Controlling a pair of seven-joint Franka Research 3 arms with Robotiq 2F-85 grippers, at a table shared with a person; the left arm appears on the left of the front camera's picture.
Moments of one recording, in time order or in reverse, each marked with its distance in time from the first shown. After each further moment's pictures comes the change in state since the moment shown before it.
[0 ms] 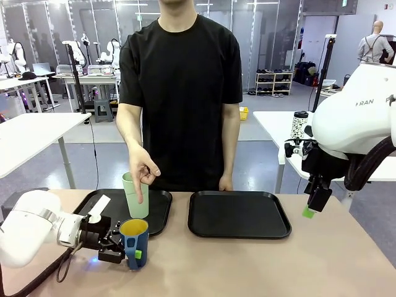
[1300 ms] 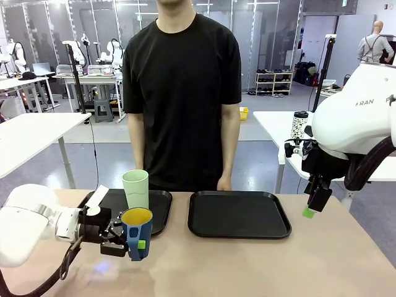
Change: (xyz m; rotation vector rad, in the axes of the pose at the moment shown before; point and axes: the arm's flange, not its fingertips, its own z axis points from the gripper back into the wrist) left arm 0.045 -0.024 -0.011 0.021 -0.063 -0.037; right arm 0.000 0.000 0.000 0.000 0.000 0.000
